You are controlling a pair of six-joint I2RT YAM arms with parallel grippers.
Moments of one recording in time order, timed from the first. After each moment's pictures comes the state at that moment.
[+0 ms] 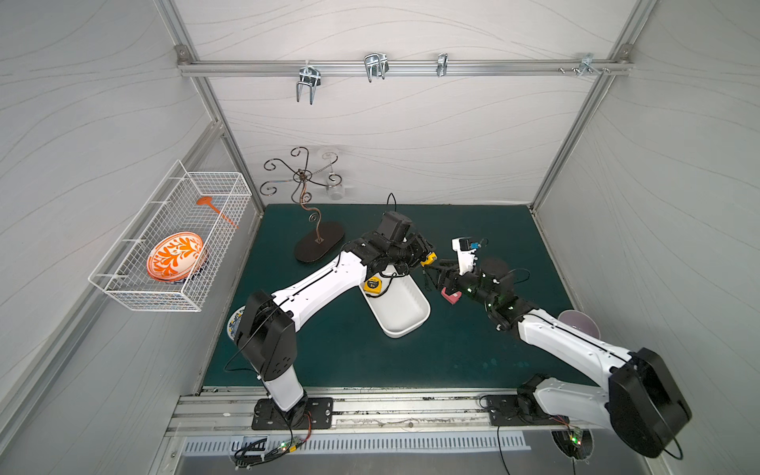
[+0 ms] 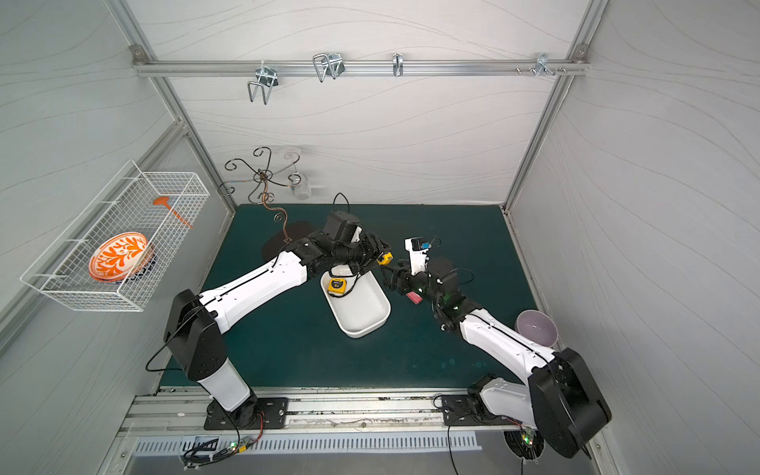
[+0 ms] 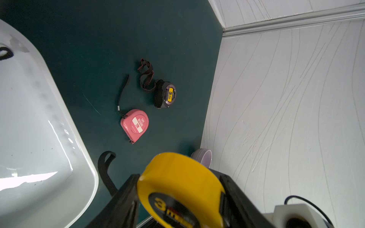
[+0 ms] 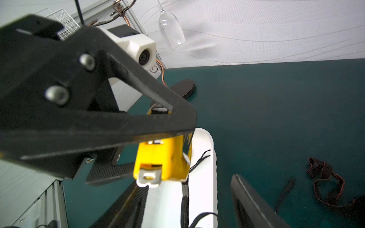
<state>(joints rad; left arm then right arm) -0.70 1.69 1.46 -0.42 0.27 -1.24 0.60 1.20 0.62 0.35 -0.23 0.37</state>
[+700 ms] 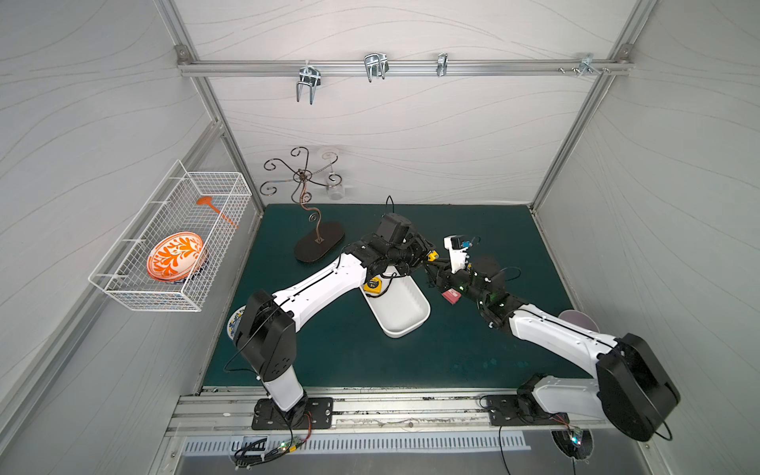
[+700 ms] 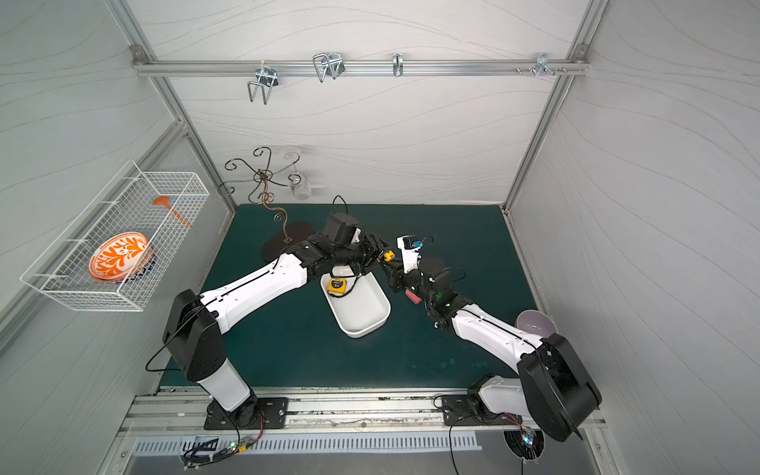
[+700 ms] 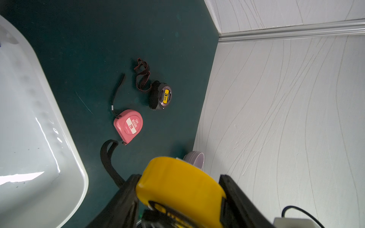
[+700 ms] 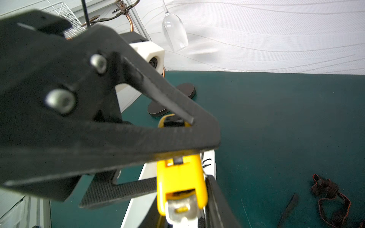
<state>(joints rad) -0.70 1.69 1.42 -0.36 0.27 -1.30 0.63 1.26 0.64 0.40 -0.19 0.32</state>
